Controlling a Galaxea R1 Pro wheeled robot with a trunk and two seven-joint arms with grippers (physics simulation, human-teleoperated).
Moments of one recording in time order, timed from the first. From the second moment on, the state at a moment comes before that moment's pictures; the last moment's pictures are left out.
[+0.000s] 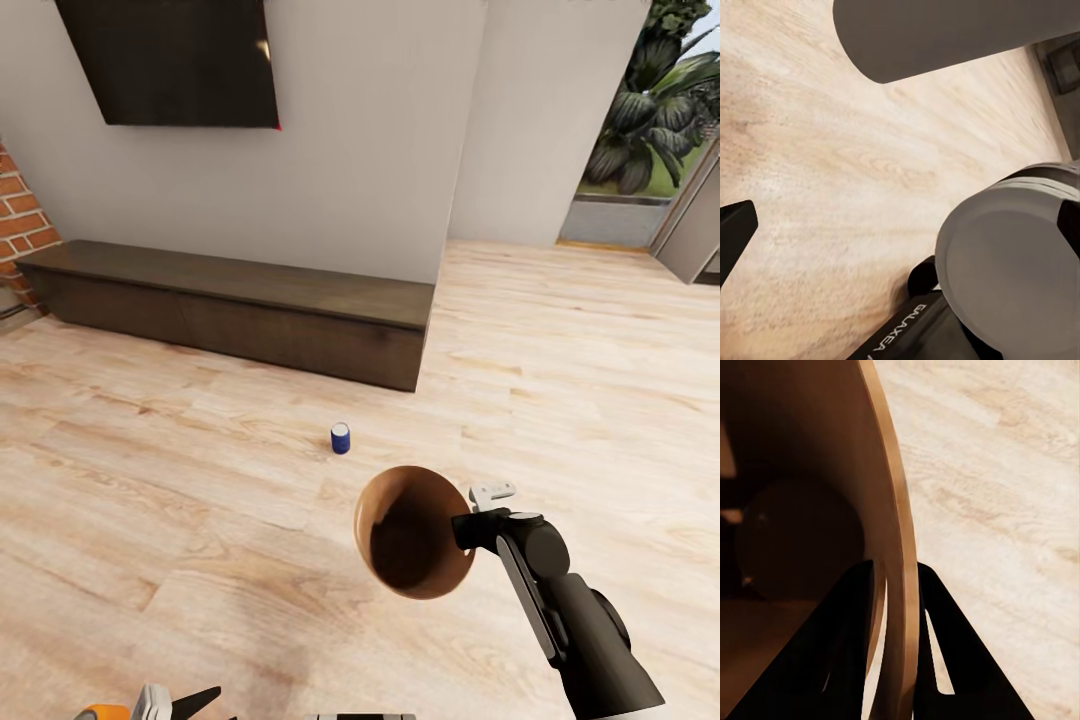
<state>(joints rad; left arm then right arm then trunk) 0.01 0.18 0.29 -0.99 0.16 0.17 -1.27 -0.42 -0.04 0.14 -1.47 0.01 1.01 0.04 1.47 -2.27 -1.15</state>
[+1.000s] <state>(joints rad) 0.01 0.18 0.29 -0.99 0.16 0.17 -1.27 -0.42 -0.04 0.14 -1.47 0.02 1.01 0.04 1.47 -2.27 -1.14</state>
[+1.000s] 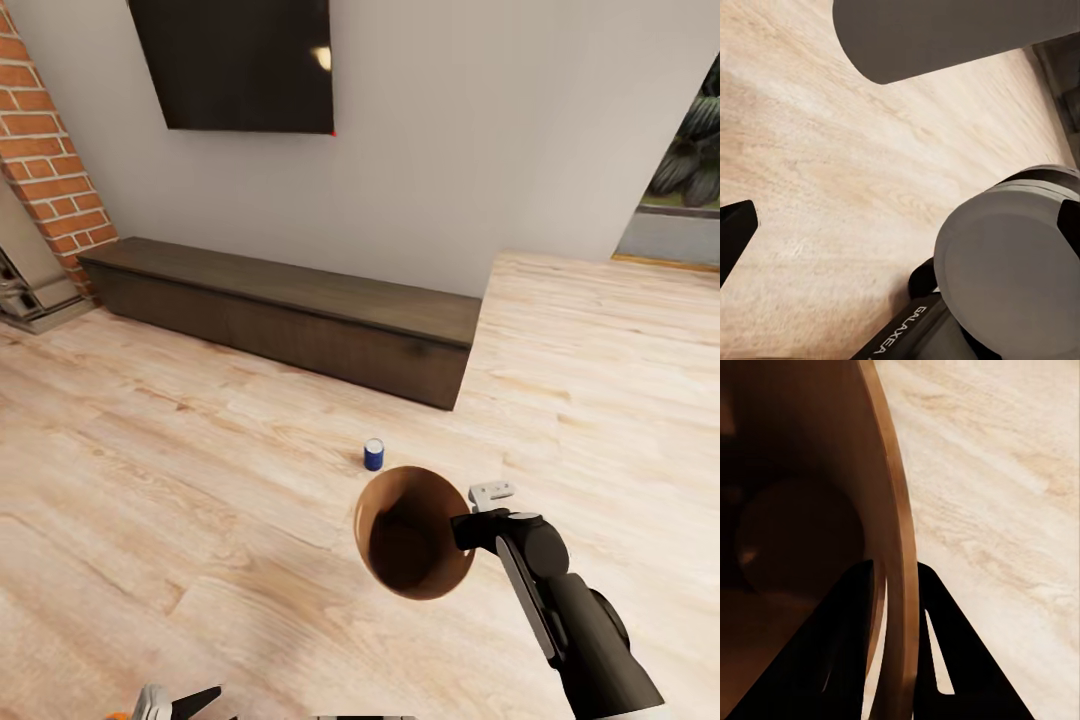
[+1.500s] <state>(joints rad) 0.01 0.18 0.29 -0.99 0.16 0.17 -1.27 -0.42 -0.04 0.14 -1.47 0.02 1.01 0.04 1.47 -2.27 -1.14</state>
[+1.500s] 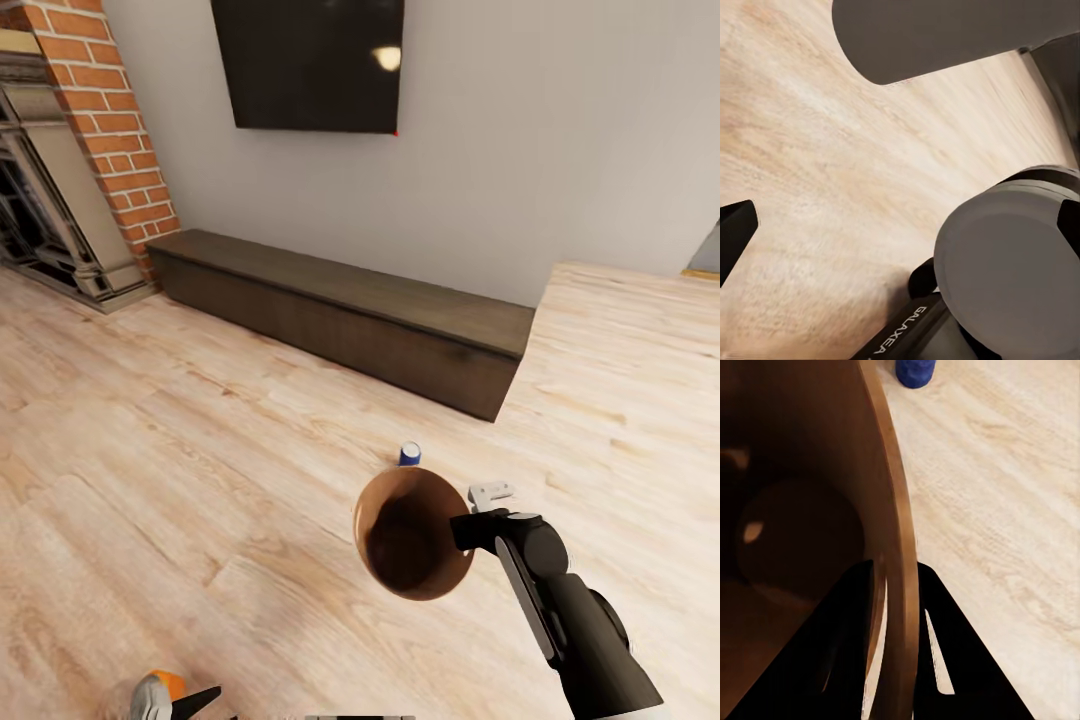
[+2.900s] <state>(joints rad) 0.01 0.18 0.29 -0.99 0.16 0.17 -1.27 -0.42 -0.04 0.14 -1.47 0.02 1.01 0.04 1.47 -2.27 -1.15</state>
